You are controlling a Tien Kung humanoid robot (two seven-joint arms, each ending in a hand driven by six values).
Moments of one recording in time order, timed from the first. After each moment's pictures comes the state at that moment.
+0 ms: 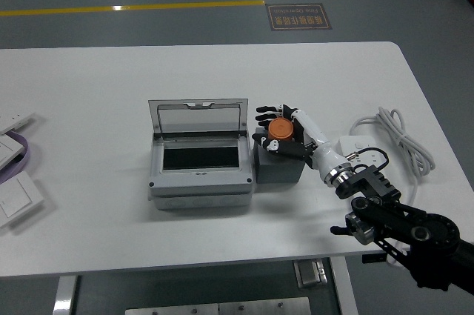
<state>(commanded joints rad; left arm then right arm) 0.01 0.24 -0.30 -0.35 0.33 0.13 0.10 0.45 -0.33 0.56 1.23 -0.79 -0.31 0.34</state>
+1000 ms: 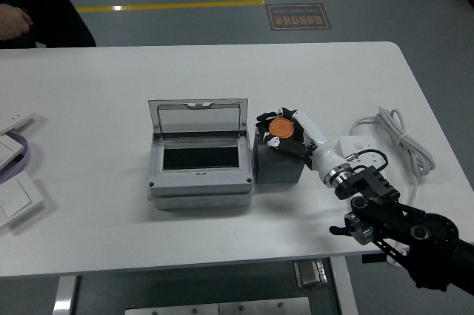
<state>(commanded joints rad) 0.00 0.24 -0.30 -0.35 0.33 0.13 0.09 0.45 -0.33 0.55 1.23 -0.77 -0.32 0.32</state>
